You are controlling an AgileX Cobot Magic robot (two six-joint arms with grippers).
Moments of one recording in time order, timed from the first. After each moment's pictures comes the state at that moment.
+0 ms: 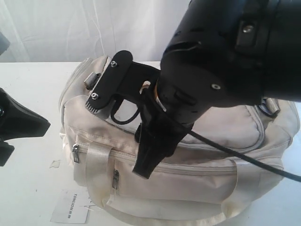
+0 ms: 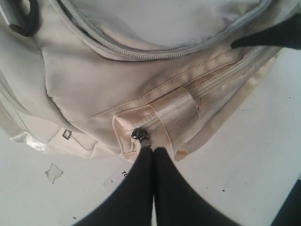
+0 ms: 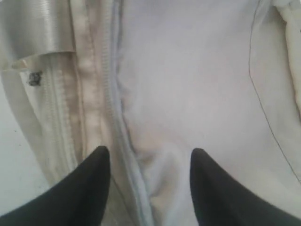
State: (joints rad) left arm -0.30 0.94 -0.87 -0.44 0.91 0.59; right arm 0.86 1.50 -1.23 -0.39 0.98 -0.01
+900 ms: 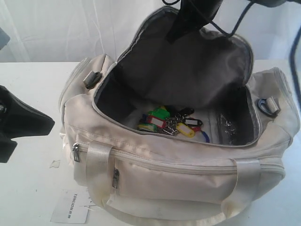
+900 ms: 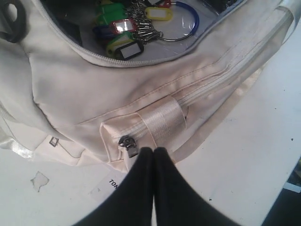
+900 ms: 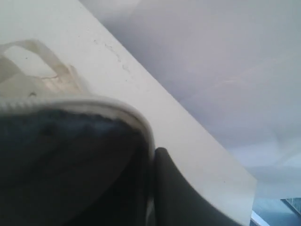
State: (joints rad) left arm -0.30 0.94 -0.87 -0.50 0.90 0.59; right arm 0.34 1.93 -1.85 -0.55 0.79 -0.04
